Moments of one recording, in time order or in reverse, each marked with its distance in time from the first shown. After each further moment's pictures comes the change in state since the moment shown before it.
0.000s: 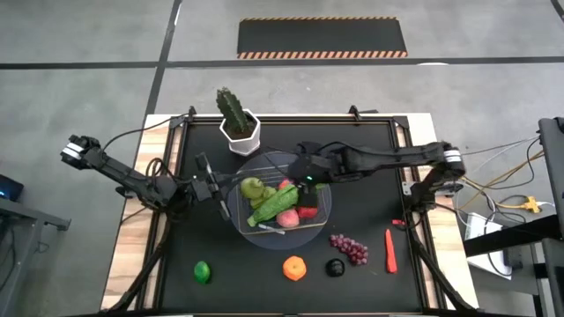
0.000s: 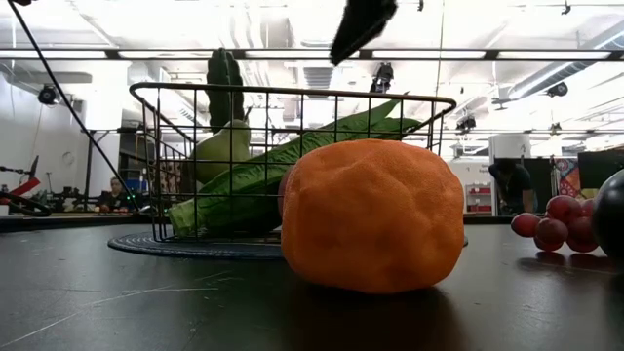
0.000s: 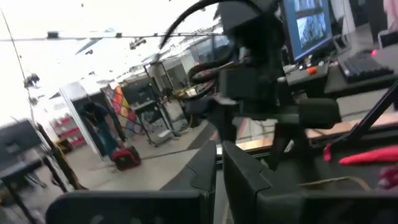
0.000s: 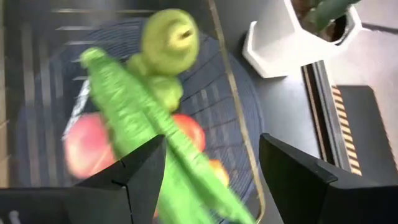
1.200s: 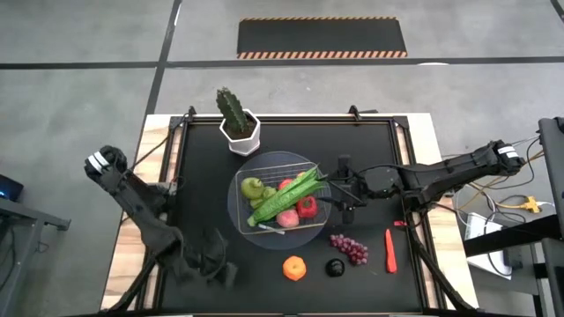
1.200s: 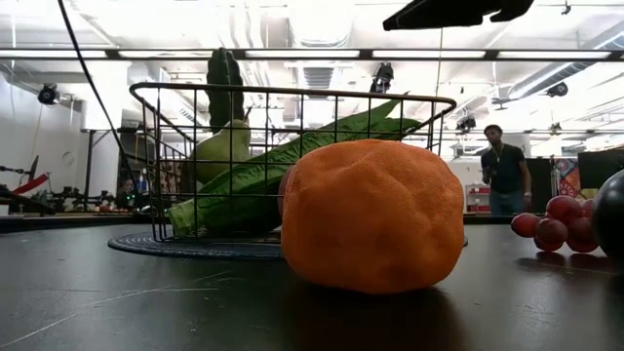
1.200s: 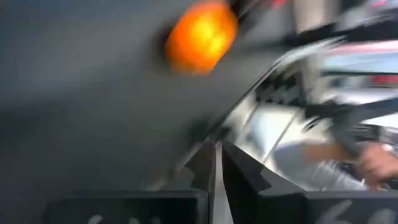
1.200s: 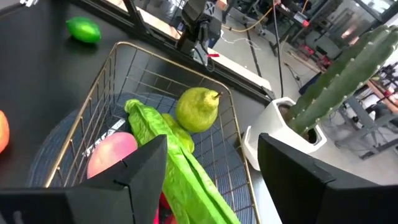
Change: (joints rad) left arm -0.419 0.496 0.511 -1.035 0.339 -2.395; right arm 0.128 -0.620 -0.902 0.875 -0.035 -0.390
